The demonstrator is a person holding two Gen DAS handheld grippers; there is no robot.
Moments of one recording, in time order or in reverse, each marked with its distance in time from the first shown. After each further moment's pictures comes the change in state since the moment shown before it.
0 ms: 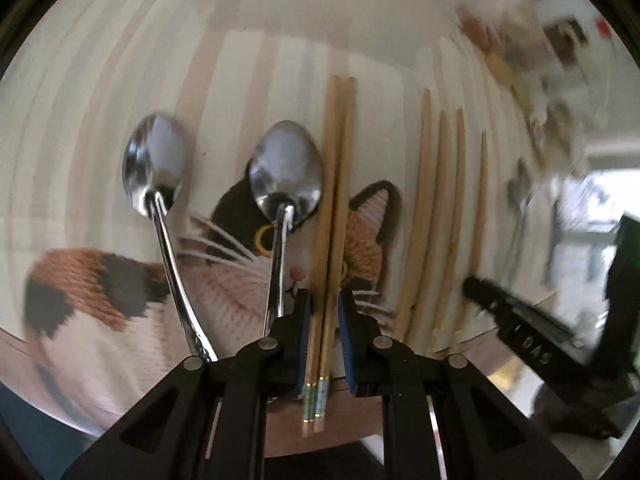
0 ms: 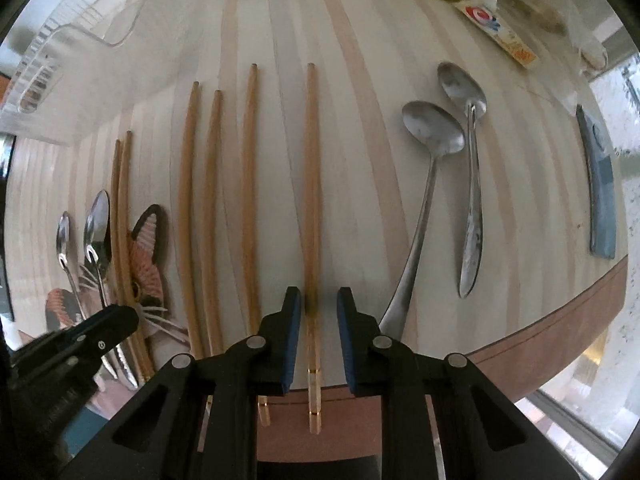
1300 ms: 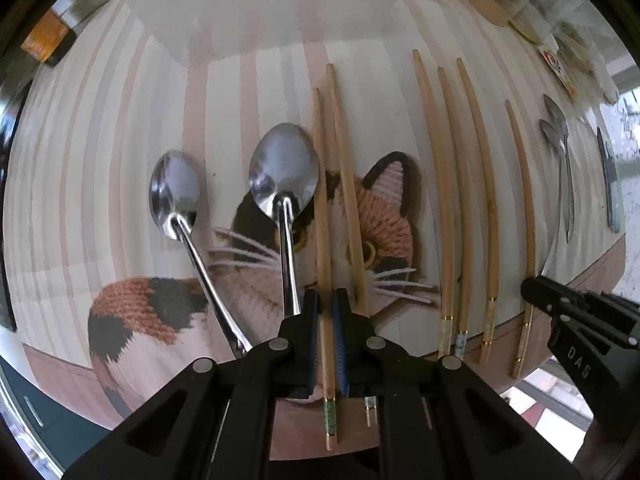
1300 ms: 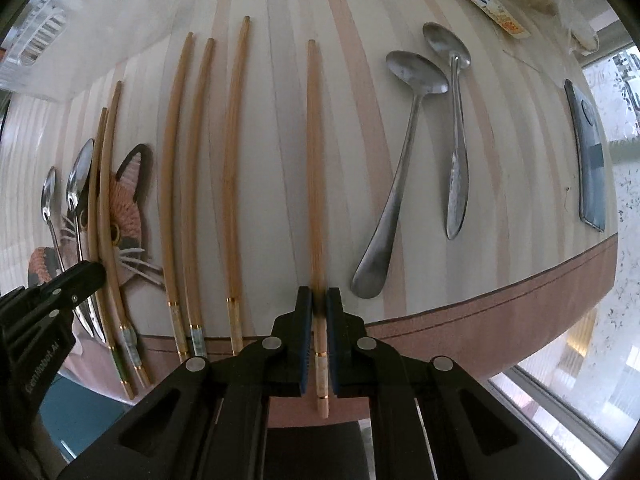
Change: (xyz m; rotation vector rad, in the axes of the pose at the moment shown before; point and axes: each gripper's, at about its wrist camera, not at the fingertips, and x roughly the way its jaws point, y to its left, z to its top) left arm 0.020 -0.043 -0.023 0.254 -0.033 0.336; right arm 0.005 0.007 -0.025 -0.037 0.068 -0.074
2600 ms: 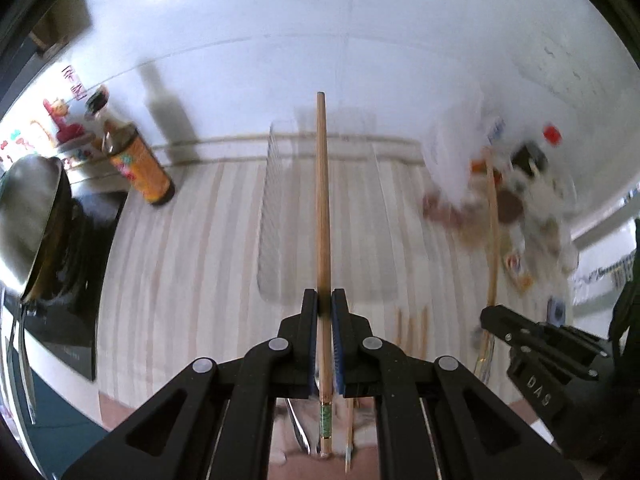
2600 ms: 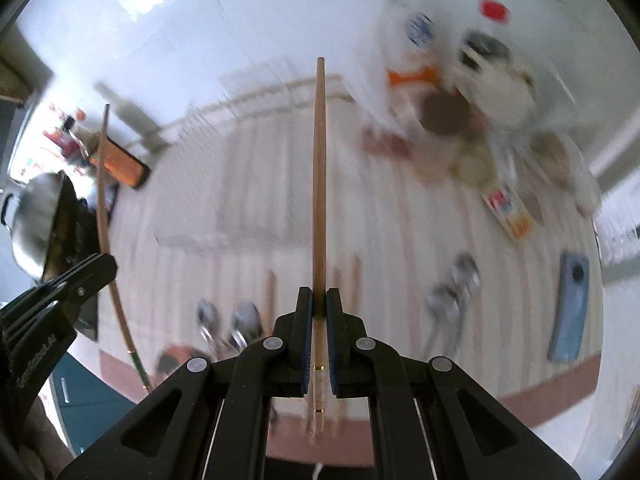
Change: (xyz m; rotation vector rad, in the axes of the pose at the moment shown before) left arm -0.212 0.023 0.105 -0.160 -0.408 0.045; right arm -0.188 0.018 0.090 -0.119 -0.362 0.259
